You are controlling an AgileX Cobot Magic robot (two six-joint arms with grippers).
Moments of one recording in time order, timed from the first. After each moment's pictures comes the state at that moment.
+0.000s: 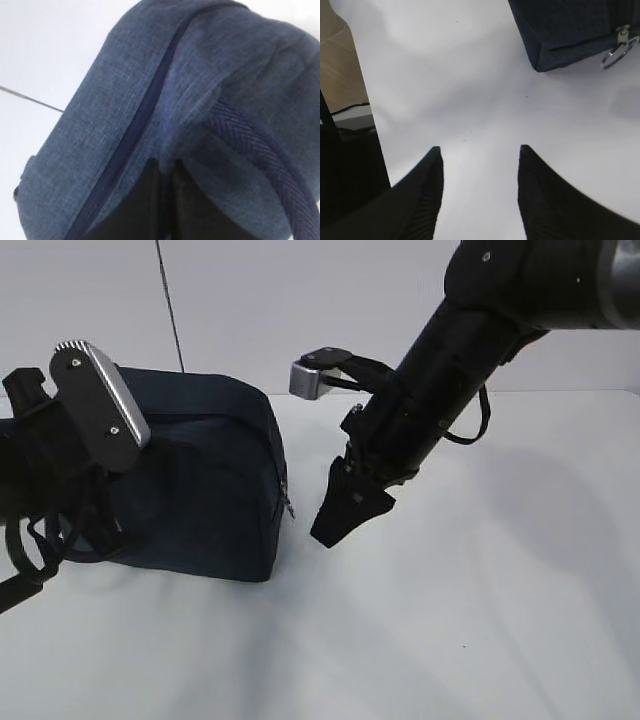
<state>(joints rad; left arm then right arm) -0.53 1.45 -0.57 -0.46 -0.38 1.20 0.38 1.98 -1.53 0.62 1.18 -1.02</state>
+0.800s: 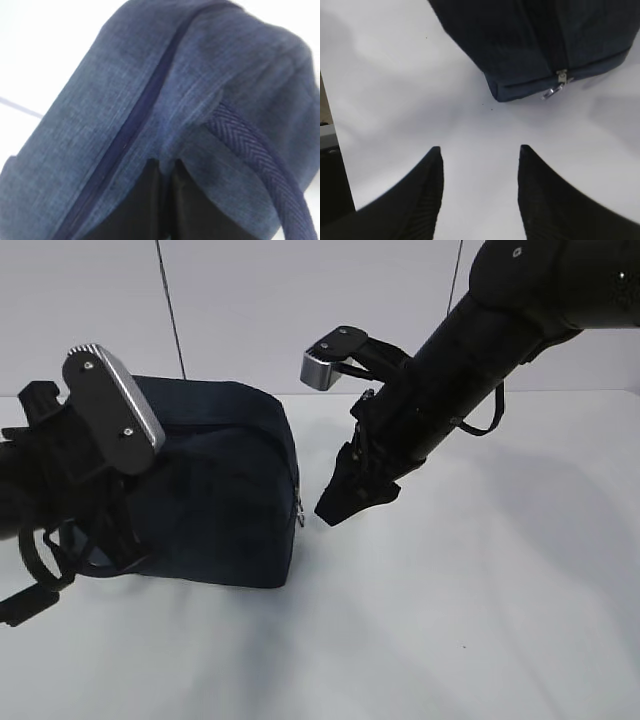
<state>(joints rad) -0.58 1.45 -0.58 -0.56 -0.33 1.20 0.38 1.90 -1.44 0.62 1.01 -1.07</state>
